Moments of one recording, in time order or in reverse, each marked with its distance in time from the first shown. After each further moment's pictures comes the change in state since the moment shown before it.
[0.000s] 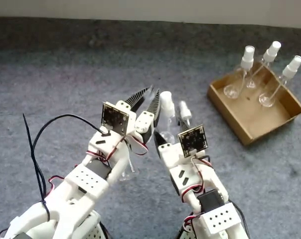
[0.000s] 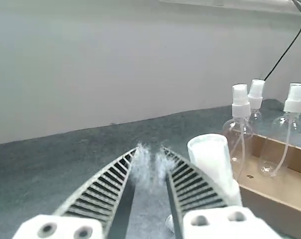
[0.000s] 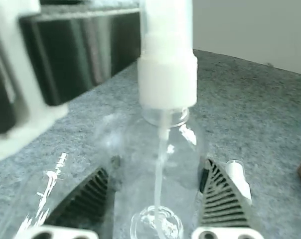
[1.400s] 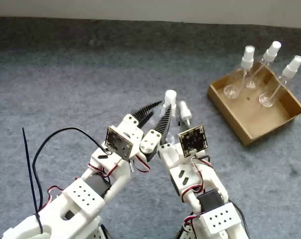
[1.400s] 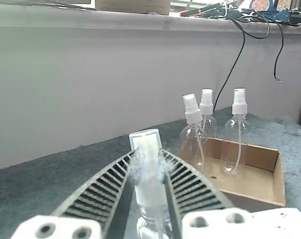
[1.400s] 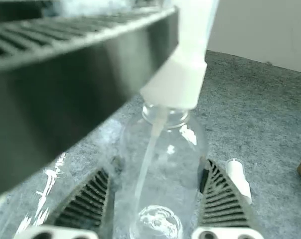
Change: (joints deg) left arm 7.3 -11.9 8.0 -0.4 -4.7; right arm 0.1 0.0 0.0 0.0 -0.1
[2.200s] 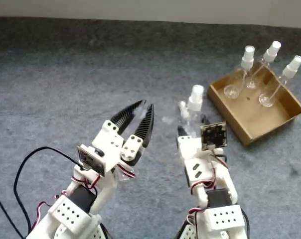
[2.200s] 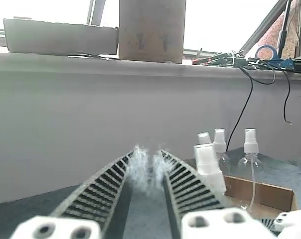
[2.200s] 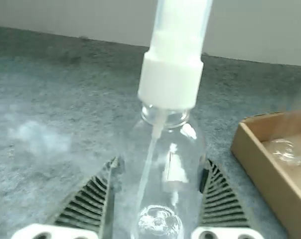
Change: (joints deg) left arm -4.9 -28.5 10.0 9.1 0.0; right arm 15.3 0.0 0.0 -0.1 0.0
